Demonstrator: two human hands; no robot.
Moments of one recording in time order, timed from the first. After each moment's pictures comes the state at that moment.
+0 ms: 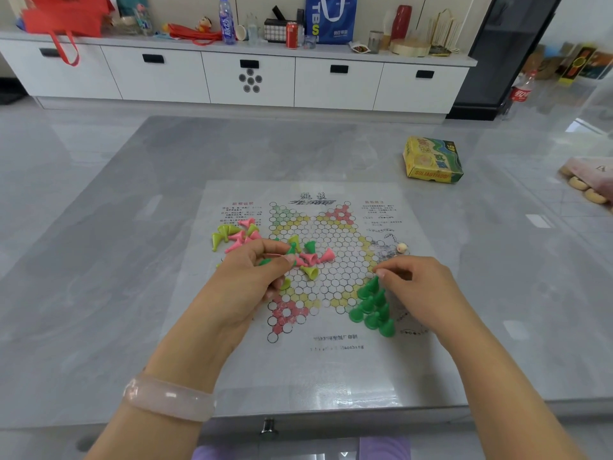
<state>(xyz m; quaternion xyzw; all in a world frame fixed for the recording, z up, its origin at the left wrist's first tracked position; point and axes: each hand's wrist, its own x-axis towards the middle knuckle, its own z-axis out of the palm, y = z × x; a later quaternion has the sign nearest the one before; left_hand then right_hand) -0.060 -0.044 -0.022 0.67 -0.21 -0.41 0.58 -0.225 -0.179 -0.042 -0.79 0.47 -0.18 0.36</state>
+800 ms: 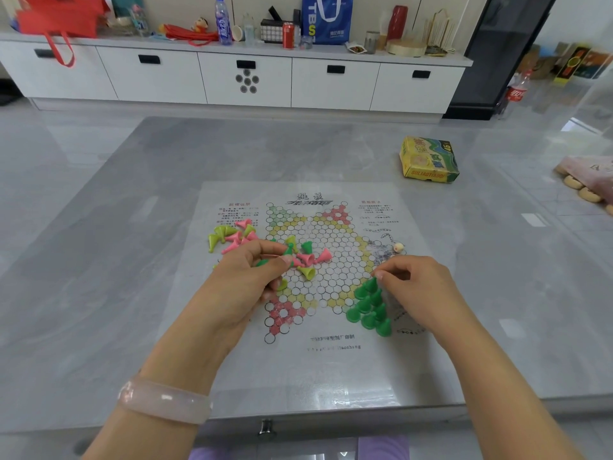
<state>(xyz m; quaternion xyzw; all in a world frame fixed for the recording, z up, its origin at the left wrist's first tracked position) -0.061 -0.044 -0.021 0.67 -0.22 -0.41 0.57 -0.226 -0.178 -0.041 -0.78 0.48 -0.18 0.36</state>
